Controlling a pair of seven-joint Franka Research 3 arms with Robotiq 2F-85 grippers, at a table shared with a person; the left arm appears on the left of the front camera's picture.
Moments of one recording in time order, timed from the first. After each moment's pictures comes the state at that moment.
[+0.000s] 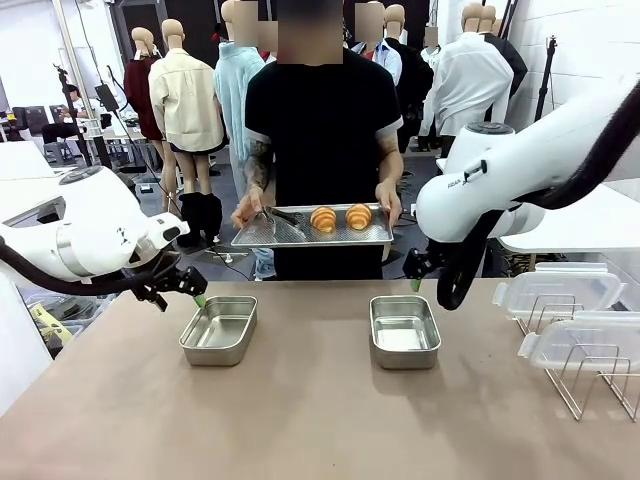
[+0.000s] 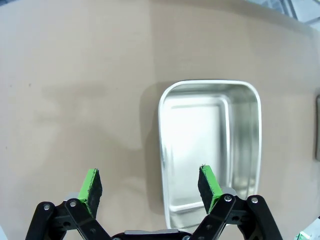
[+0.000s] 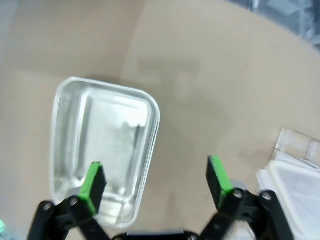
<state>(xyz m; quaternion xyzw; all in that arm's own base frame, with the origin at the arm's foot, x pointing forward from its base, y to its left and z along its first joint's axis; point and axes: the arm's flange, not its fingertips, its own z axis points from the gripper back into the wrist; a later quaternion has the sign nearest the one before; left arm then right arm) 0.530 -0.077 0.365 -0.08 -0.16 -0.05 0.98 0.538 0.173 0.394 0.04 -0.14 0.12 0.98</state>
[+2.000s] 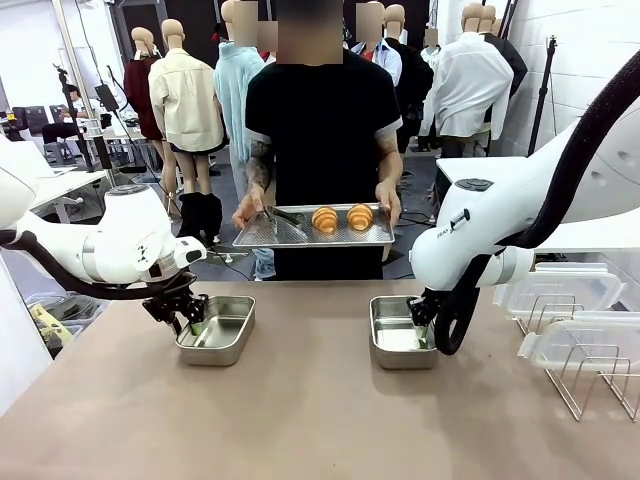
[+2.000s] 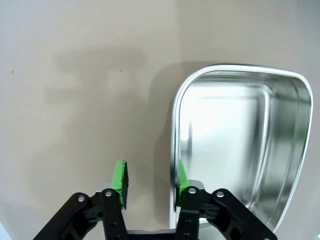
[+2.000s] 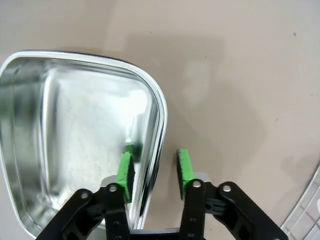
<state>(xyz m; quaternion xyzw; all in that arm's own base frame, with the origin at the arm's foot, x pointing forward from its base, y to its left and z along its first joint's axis) 0.550 -0.097 0.320 -0.02 -0.09 -0.06 0.99 0.530 0.176 0.305 0.05 -0.10 0.12 0.99</state>
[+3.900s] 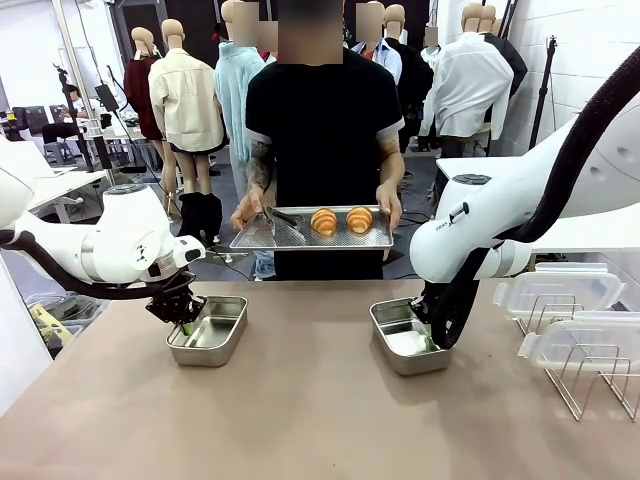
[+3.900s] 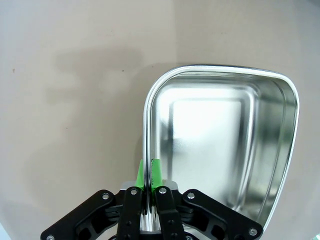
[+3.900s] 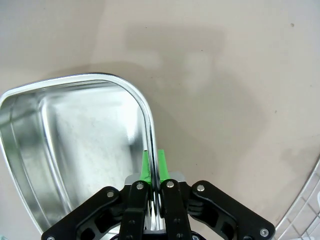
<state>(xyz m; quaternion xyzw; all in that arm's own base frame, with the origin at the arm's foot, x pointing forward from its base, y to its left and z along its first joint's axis) 0.548 -0.096 0.321 -0.02 -0.09 -0.06 0.99 0.534 0.176 0.310 0.04 -0.08 0.10 0.99</state>
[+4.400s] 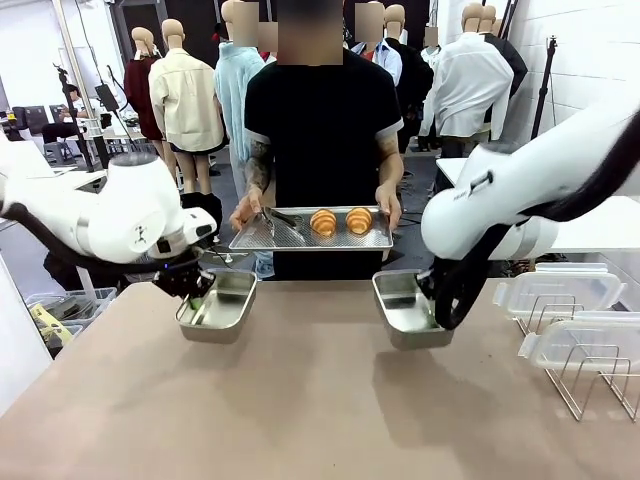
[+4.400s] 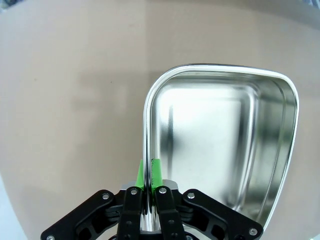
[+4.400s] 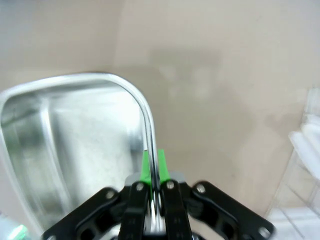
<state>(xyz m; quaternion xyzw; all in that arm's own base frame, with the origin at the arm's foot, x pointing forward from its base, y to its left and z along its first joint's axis) 0.526 -0.137 0.393 0.01 -0.15 -0.05 0.99 0.497 0.166 0.386 0.08 -0.13 0.06 0.99</state>
